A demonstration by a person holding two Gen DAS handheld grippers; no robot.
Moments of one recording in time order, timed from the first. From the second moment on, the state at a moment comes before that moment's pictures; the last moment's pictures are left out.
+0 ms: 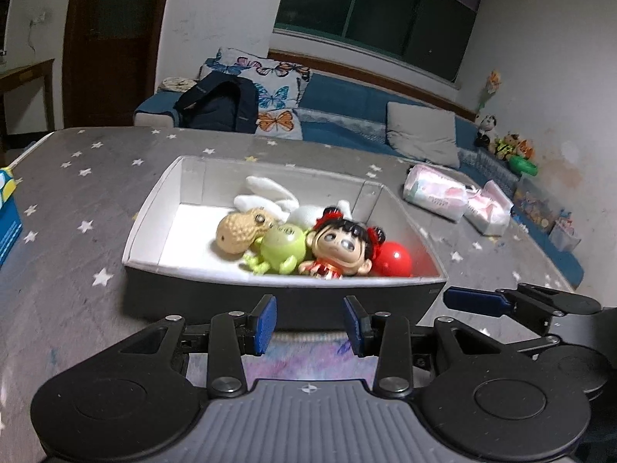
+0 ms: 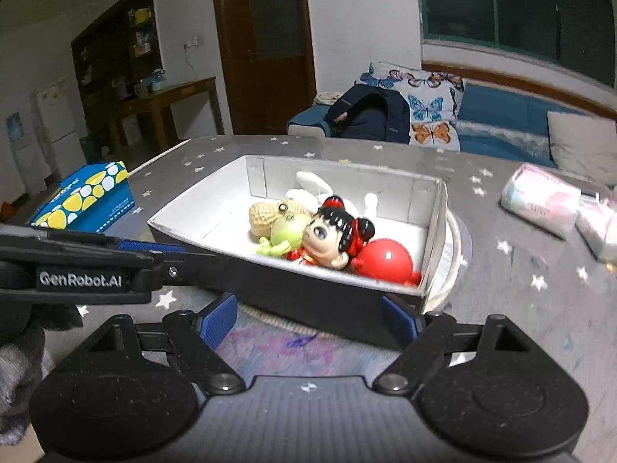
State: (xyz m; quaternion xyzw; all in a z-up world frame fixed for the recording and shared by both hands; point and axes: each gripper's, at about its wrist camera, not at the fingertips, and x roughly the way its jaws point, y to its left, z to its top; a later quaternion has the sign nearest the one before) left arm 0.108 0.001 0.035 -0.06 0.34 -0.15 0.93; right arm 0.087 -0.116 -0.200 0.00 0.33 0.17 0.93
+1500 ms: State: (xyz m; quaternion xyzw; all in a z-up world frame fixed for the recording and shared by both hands) left arm 0.070 0.001 0.001 -0.03 0.37 -0.06 0.93; right arm 0.049 -0.114 -0.244 0.02 0.36 0.11 0.92
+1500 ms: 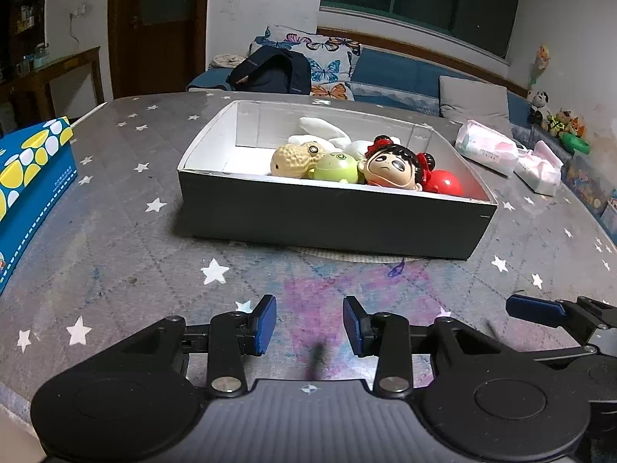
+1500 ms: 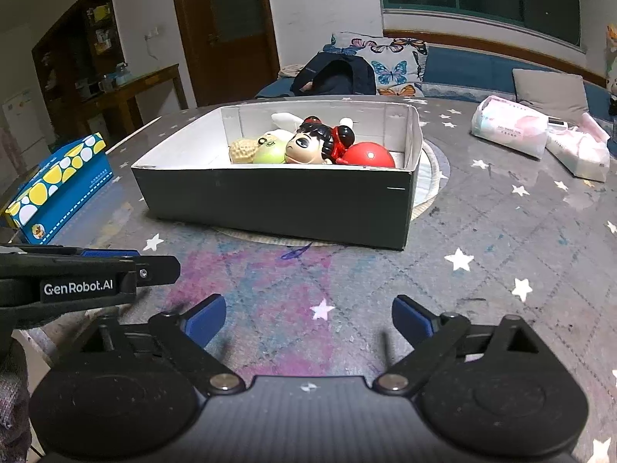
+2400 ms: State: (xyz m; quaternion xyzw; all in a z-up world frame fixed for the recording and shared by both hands) left arm 0.070 -0.006 -0.002 -0.01 0.37 -0.05 0.93; right arm 0.052 -0.112 -0.248 0.02 0.37 0.10 0.92
